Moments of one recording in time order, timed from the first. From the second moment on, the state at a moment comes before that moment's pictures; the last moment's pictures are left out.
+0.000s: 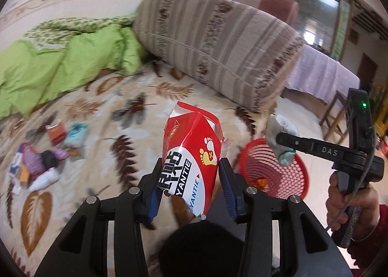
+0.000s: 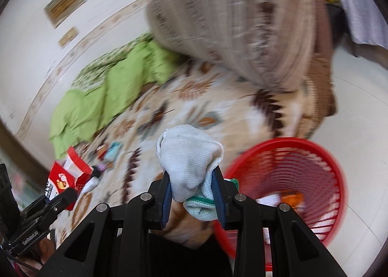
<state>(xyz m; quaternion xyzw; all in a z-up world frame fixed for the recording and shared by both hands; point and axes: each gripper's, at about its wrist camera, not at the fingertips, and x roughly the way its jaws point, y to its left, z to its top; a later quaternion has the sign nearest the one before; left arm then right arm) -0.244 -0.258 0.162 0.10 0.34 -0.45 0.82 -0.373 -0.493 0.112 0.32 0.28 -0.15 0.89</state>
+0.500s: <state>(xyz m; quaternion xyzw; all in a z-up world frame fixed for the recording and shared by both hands) -0.278 -0.388 0.131 0.13 0.40 -0.55 0.72 -0.425 -0.558 0.099 0.35 0.28 -0.23 0.86</state>
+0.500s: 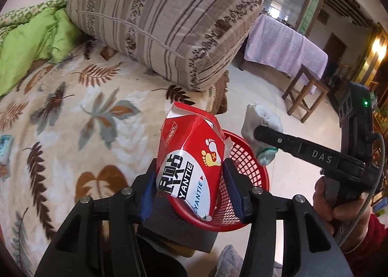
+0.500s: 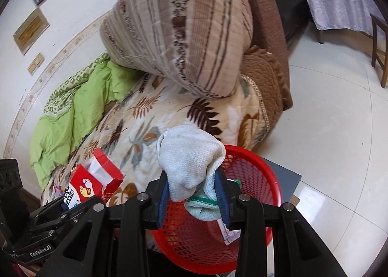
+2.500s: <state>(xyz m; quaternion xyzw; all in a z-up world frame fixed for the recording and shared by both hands) -0.061 0.071 0.051 -0.10 0.41 -0.07 0.91 -0.053 -0.196 0.085 0.09 0.44 0.19 0.87</state>
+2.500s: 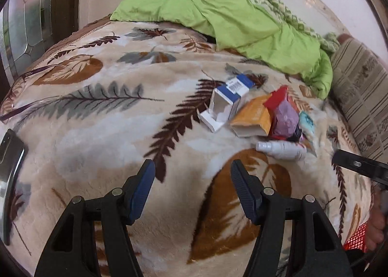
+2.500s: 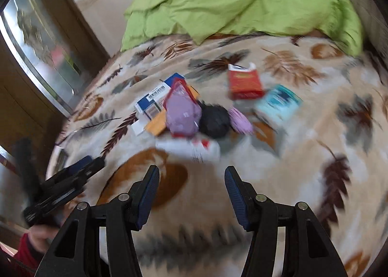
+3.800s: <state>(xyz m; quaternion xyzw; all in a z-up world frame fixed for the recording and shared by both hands) 0.078 0.017 0.048 -0.06 0.44 -0.18 0.88 -0.080 -0.156 0.023 0.12 0.48 0.20 0.85</state>
